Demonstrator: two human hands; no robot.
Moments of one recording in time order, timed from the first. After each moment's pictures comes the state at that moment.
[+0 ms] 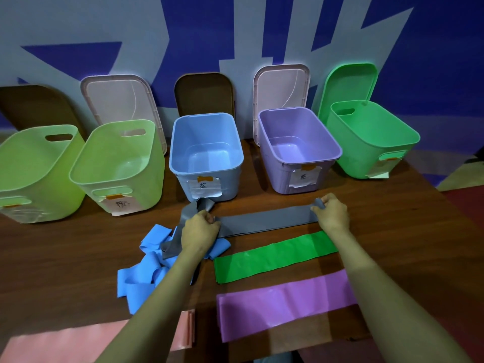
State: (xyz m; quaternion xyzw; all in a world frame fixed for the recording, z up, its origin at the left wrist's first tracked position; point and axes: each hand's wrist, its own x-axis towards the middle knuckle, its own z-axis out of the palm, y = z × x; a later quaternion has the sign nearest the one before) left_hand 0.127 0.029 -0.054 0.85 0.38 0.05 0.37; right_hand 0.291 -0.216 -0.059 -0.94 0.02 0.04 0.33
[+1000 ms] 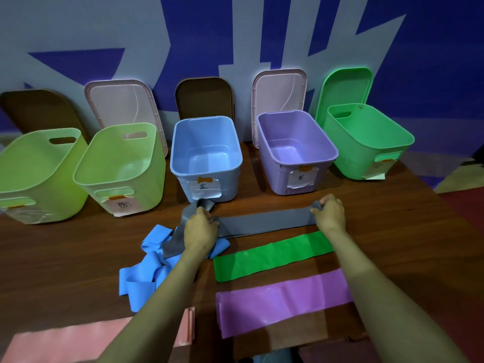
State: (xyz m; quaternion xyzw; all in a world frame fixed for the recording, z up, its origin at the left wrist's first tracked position) left_hand 0.130 0.026 -0.057 0.86 0.37 0.07 0.35; right_hand 0.286 -0.215 -0.056 -0.94 0.03 0.02 0.34
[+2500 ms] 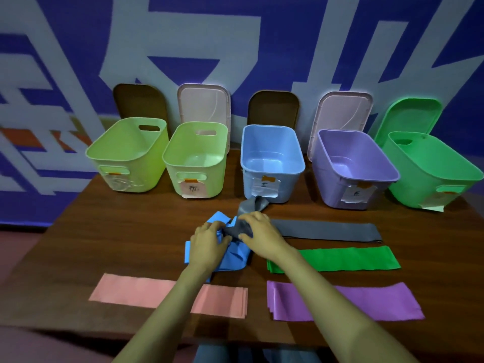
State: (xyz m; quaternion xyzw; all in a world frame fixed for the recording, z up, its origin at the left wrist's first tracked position) left_hand 0.005 0.073 -0.057 0.89 0.34 0.13 0.27; right_hand 0.117 -0.037 -0.029 -0.85 -0.45 0.15 0.23
